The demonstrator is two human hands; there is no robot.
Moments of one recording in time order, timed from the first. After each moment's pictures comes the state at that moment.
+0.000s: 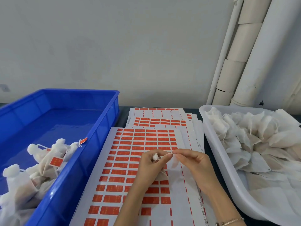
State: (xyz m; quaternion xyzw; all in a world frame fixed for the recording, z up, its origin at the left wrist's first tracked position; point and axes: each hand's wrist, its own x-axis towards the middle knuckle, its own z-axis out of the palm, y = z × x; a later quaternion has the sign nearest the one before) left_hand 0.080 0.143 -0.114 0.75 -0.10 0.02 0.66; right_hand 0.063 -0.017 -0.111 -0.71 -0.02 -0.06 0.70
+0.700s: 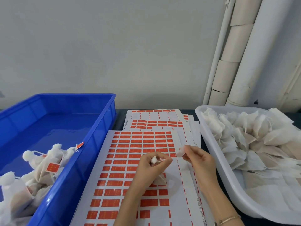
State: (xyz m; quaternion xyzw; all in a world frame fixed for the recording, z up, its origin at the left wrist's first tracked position) left_hand 0.080 0.145 -0.113 0.72 -0.12 -0.03 0.68; right_hand 0.070 -0.024 -0.116 -0.69 0.07 -0.16 0.71
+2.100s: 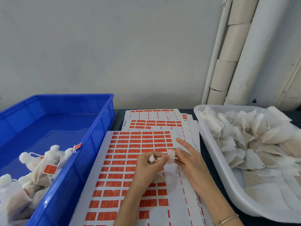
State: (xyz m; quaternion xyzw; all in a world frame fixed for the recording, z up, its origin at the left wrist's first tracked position) left_hand 0.081 0.141 -0.112 0.74 -0.07 0.01 0.67; right_hand 0.071 -0.013 -0.113 -0.65 0.00 -0.04 0.76
